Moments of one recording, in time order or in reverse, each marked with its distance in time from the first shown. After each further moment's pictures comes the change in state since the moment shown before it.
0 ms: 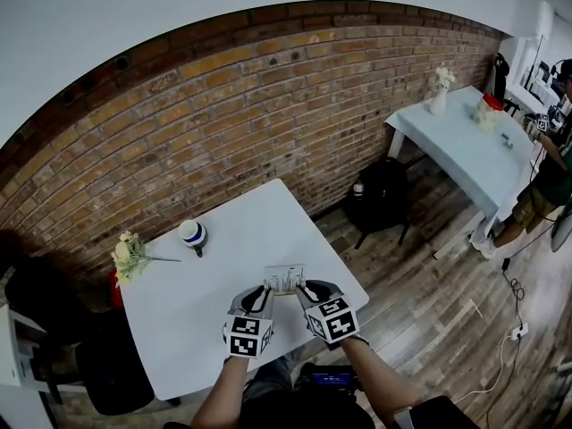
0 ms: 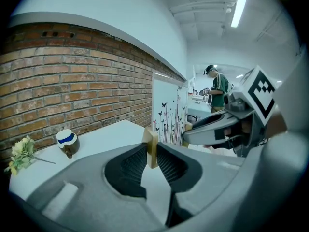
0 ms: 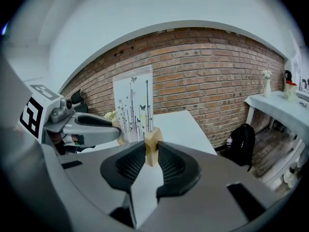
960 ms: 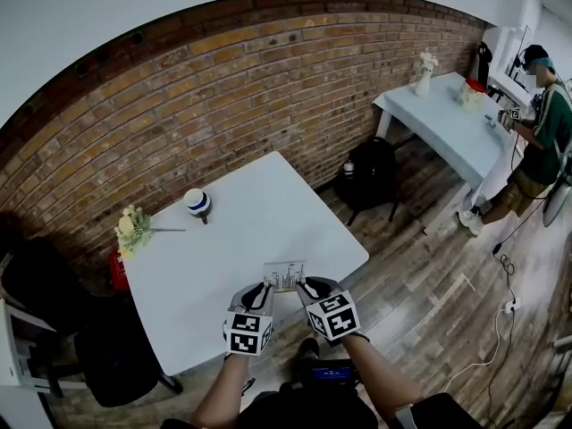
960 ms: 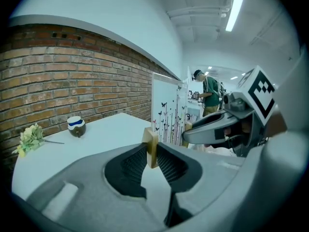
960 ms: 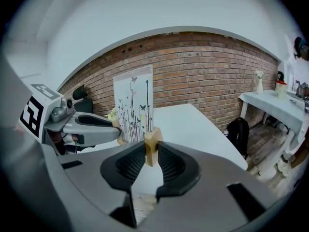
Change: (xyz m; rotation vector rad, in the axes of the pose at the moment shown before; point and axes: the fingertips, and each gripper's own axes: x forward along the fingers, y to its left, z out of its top) left arm -0.099 -0.026 -0.068 -0.002 0.007 -0.062; right arm -0.054 0.094 -0.065 0.011 0.020 -0.049
